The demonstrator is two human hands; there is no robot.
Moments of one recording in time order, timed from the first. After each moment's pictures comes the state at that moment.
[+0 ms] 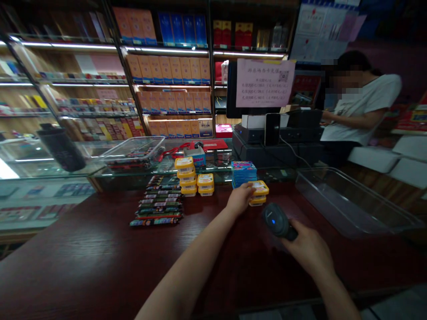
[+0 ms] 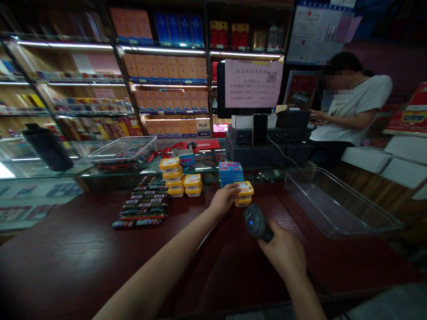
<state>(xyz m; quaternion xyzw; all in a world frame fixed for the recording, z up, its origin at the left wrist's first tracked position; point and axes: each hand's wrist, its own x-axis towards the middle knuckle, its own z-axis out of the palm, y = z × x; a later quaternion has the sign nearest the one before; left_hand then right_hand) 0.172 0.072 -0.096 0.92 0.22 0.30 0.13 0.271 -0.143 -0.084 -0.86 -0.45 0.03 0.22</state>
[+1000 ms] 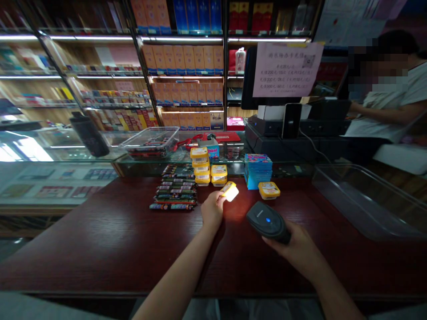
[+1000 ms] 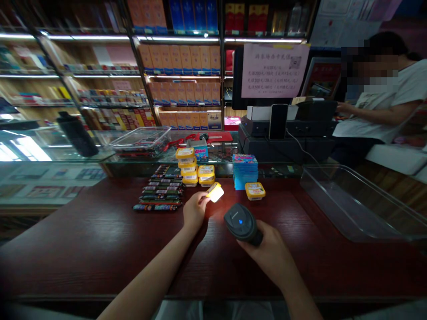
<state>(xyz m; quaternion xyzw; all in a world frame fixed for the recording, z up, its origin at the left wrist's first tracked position) 0.039 0.048 -0.133 0.73 0.49 0.45 0.17 0.211 -0.136 -0.080 -0.69 -0.52 0.22 0.44</state>
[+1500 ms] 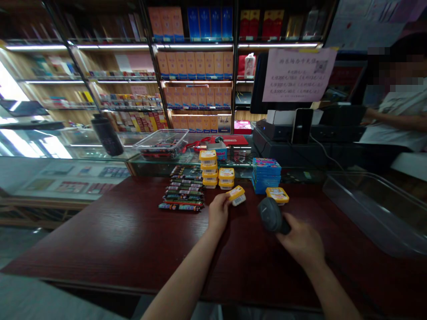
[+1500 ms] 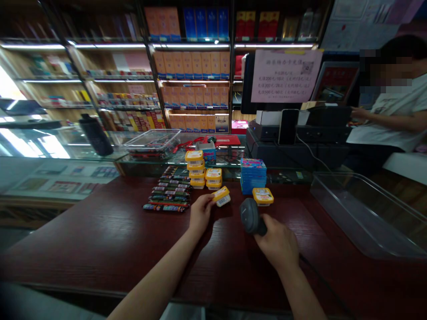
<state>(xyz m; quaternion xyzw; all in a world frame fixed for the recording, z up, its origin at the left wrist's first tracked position) 0.032 0.051 -0.139 0.73 0.38 0.54 0.17 0.226 -0.107 -0.094 -0.79 -0.58 -0.06 0.20</state>
